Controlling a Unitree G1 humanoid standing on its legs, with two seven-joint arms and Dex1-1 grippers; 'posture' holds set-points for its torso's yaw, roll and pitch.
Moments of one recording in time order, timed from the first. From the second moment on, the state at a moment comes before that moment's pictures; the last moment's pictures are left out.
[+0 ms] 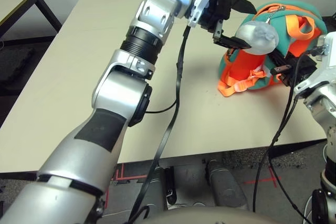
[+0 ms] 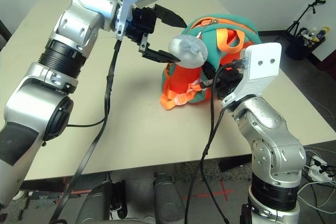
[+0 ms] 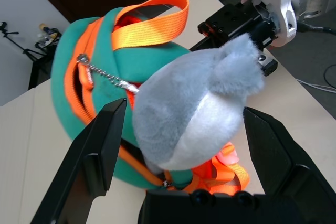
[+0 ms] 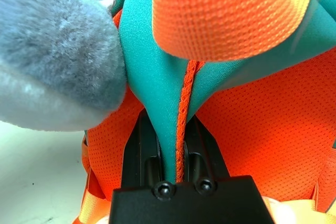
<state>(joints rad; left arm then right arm) -1.47 0.17 -0.21 0.79 -0.01 0.04 -1.40 -0.29 -0.52 -0.30 -0.58 0.53 0.77 0.23</state>
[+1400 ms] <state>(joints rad) -1.35 0.37 -0.03 0.95 -0.15 0.27 -1.15 -0.31 -0.51 -0.26 -0.58 0.51 0.75 0.24</state>
